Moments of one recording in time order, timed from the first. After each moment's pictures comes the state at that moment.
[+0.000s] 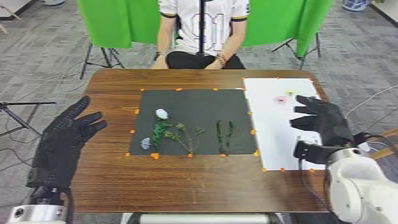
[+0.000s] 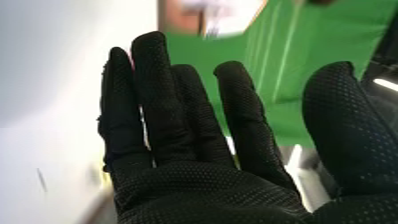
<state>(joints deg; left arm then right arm) 145.3 -50.8 -100.5 -139.3 45.8 22.5 22.7 -113.5 -60.2 95.0 -124.6 -77.4 19.5 21.7</state>
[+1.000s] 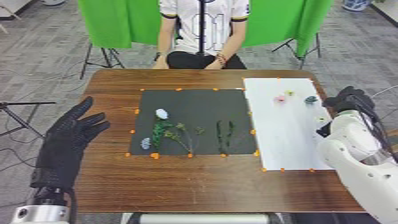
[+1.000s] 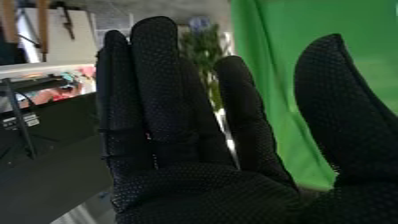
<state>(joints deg) 145.0 -50.0 -99.1 -139.5 45.7 23.4 23.0 -83.0 -44.2 71.2 -99.8 -124.8 4.0 57.0</state>
